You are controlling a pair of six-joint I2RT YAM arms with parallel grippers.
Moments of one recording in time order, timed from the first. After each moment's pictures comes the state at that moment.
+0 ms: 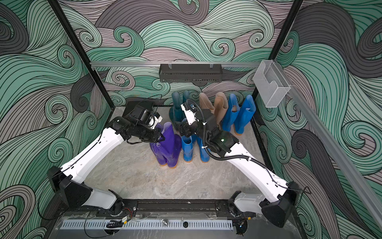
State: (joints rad) left arm -0.54 1.47 1.52 -1.03 0.37 -0.38; right arm 0.71 1.25 1.32 -0.40 0.05 0.03
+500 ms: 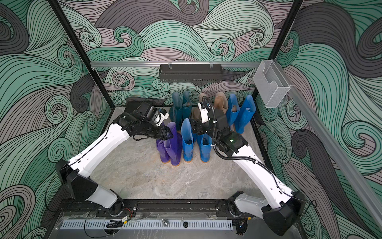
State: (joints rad) left arm -0.58 1.53 1.62 -1.05 0.29 -0.29; right arm 0.56 1.19 1.25 -0.46 0.08 0.12
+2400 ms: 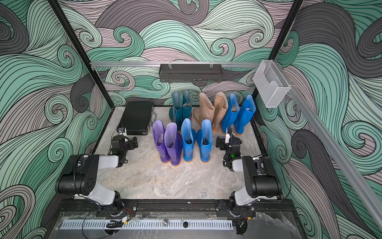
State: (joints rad) left arm 0.02 1.55 0.45 0.59 -0.19 -0.04; right arm 0.03 1.54 0.38 0.77 0.03 -0.02
